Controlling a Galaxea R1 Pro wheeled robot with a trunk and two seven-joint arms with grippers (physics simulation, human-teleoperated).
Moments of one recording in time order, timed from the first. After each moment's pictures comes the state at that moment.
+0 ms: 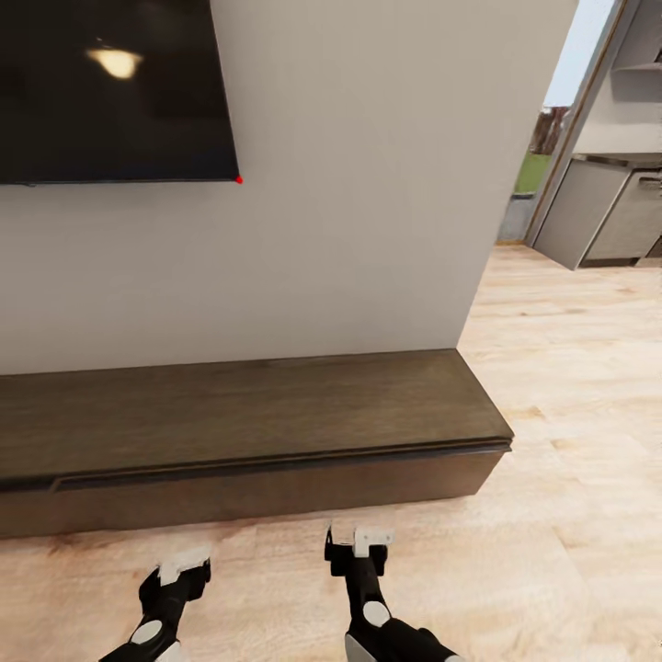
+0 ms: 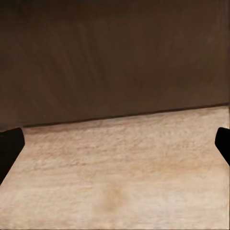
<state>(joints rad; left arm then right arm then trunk) -0.43 0.24 -0.85 -0.56 0.92 -0.30 0.43 -0.53 0.17 1.00 -0.45 -0.76 -0.36 -0.48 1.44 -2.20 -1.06</state>
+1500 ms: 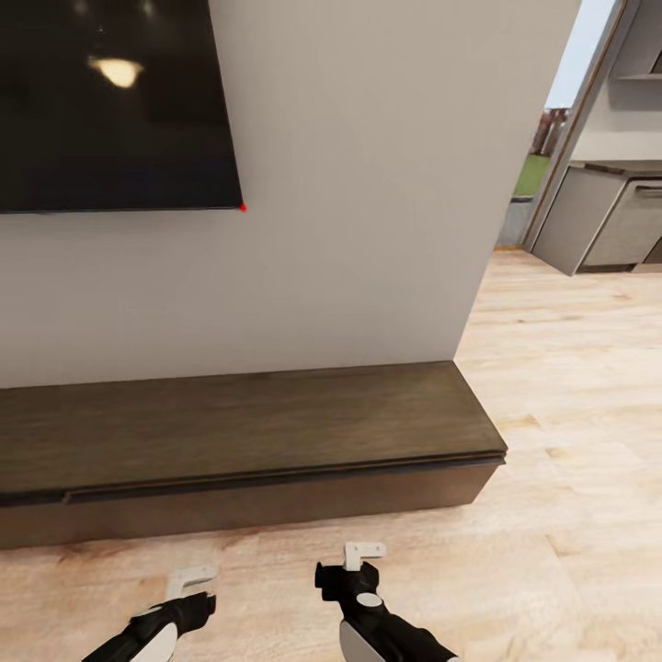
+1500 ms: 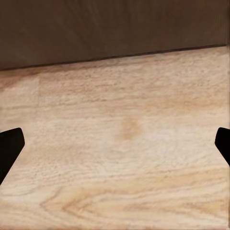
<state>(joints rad) -0.39 0.28 -0.71 -0.72 0.97 0.21 0.38 -0.51 0.17 0.91 -0.53 -0.82 -0.01 -0.44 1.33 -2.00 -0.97</state>
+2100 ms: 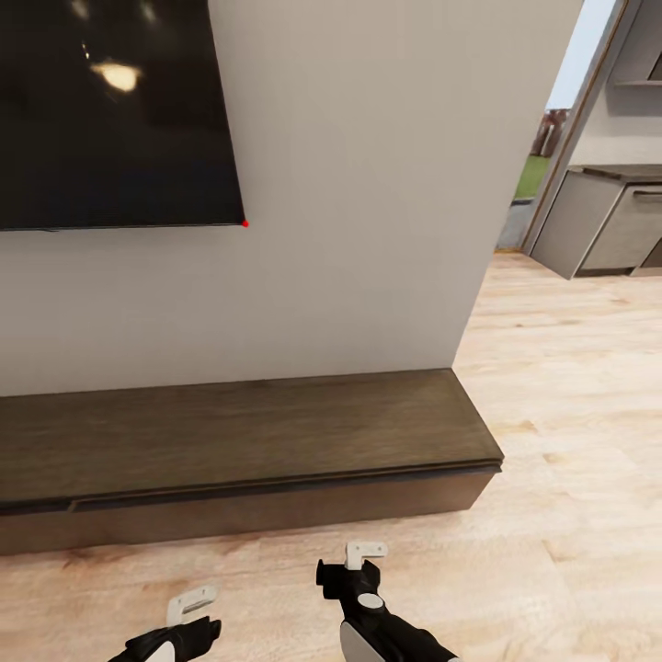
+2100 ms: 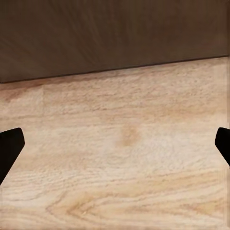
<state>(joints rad) -0.37 0.25 -0.70 -0.62 1.07 0.20 0.28 -0.51 0.17 0.91 -0.53 -0.82 -0.03 -0.44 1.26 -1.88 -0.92</state>
